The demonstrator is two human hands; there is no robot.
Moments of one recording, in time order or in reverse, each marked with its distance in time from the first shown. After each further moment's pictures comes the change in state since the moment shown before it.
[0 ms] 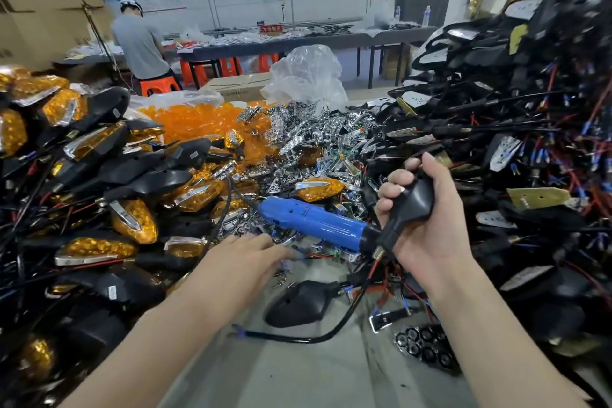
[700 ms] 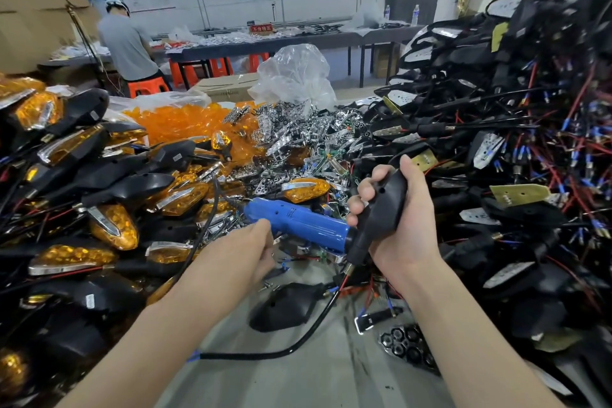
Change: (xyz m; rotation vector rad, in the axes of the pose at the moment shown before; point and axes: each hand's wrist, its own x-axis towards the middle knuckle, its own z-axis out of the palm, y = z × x) left_hand 0.017 0.022 -0.018 -0.152 -0.024 -0.224; right_hand 0.003 0.010 -0.002 -0.122 -0.056 -0.002
